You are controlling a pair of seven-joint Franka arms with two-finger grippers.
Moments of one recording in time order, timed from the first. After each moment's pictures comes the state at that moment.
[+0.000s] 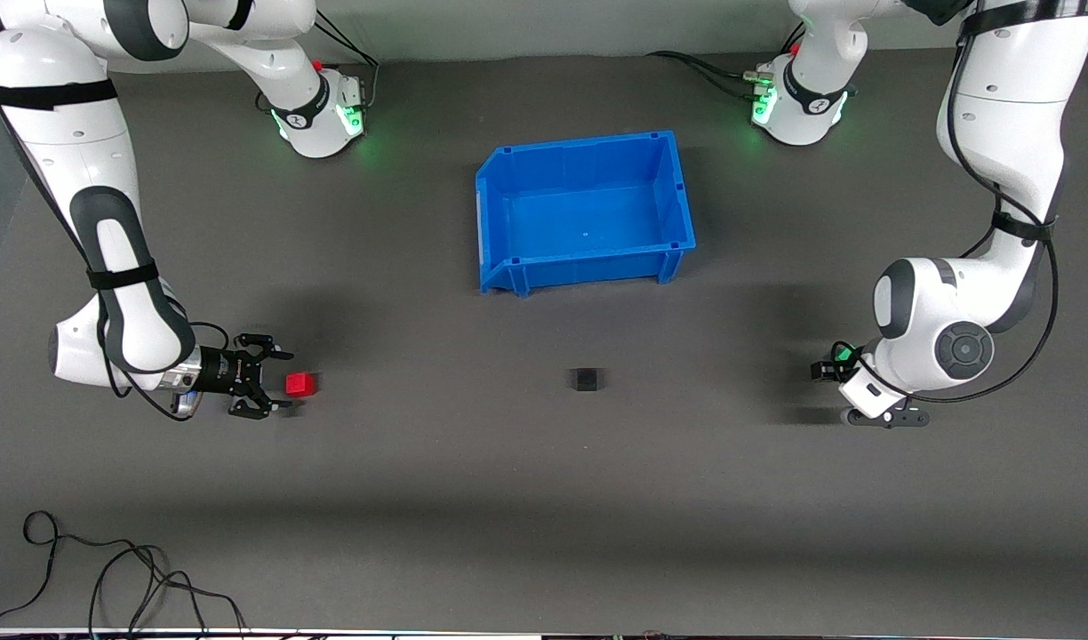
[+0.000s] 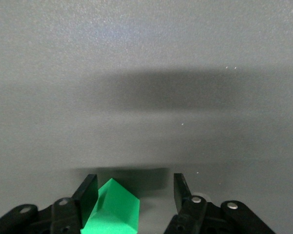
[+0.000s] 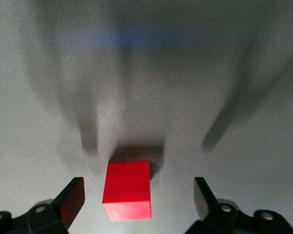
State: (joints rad) left arm 0.02 0.56 -0.04 -1.93 0.04 2.33 -0.01; right arm -0.03 0.62 -0.15 -1.90 0.81 2.15 0.75
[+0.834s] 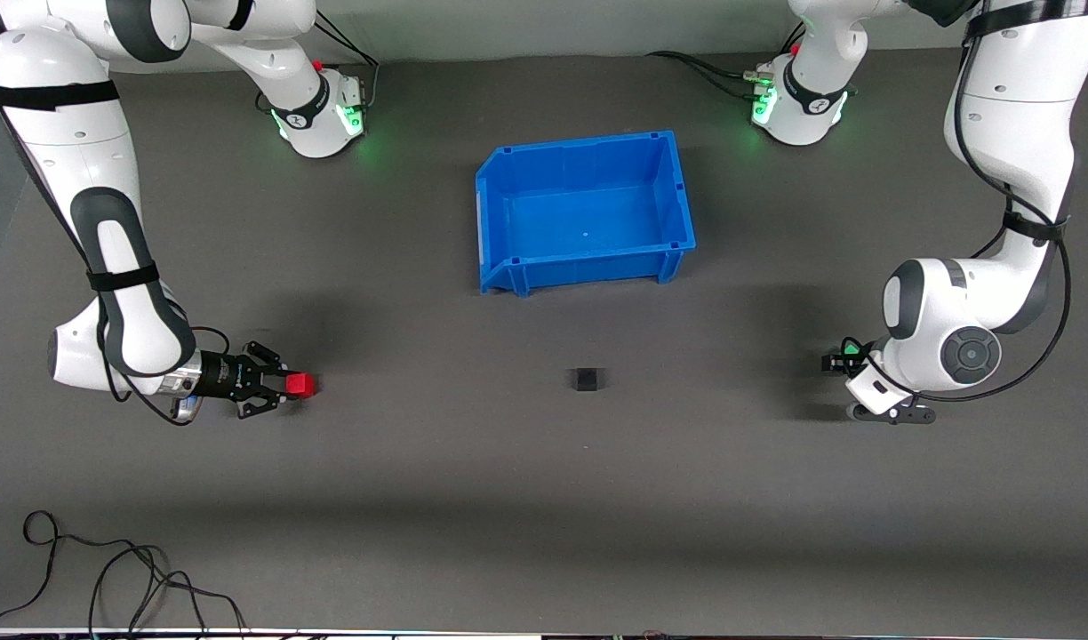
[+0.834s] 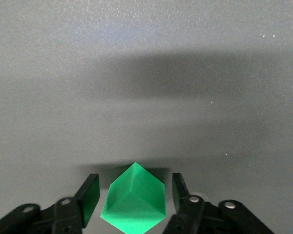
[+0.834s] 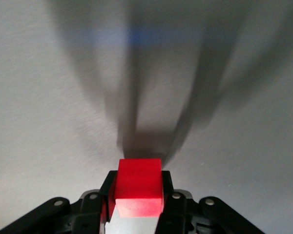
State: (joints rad) left arm 0.03 0.56 -0.03 -1.92 0.08 2.26 0.00; right arm -0.03 0.62 -0.14 -1.86 0.82 2.14 0.77
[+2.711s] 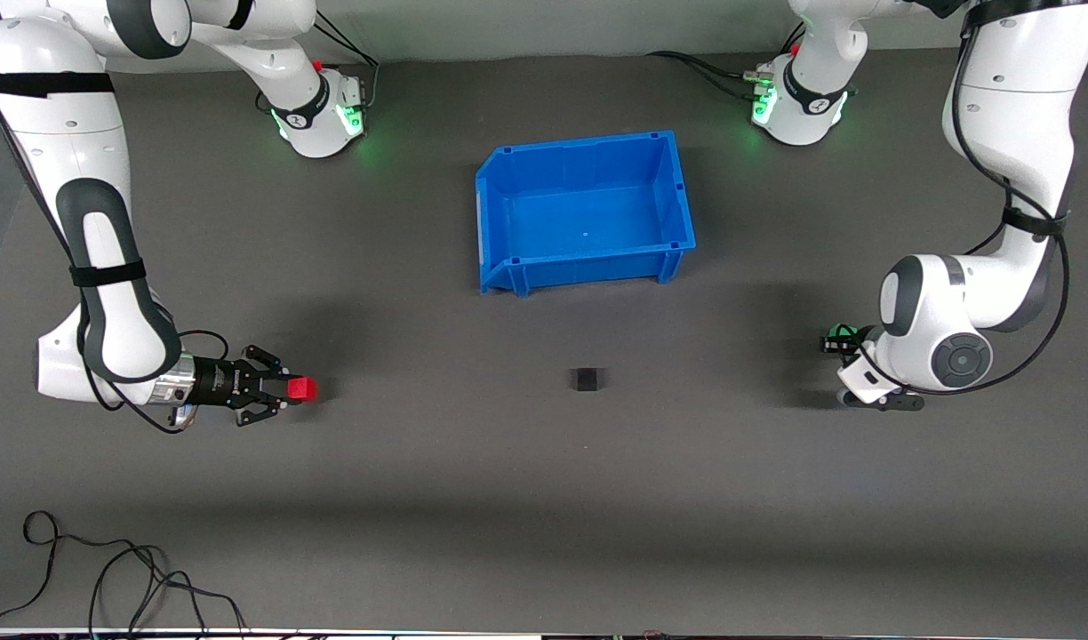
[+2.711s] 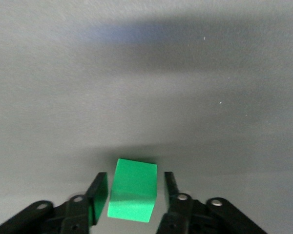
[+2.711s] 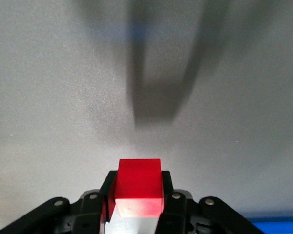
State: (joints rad) left arm 0.01 0.54 -0.03 -1.93 0.08 2.11 0.00; right arm -0.02 0.61 -0.14 -1.81 0.82 2.04 0.85
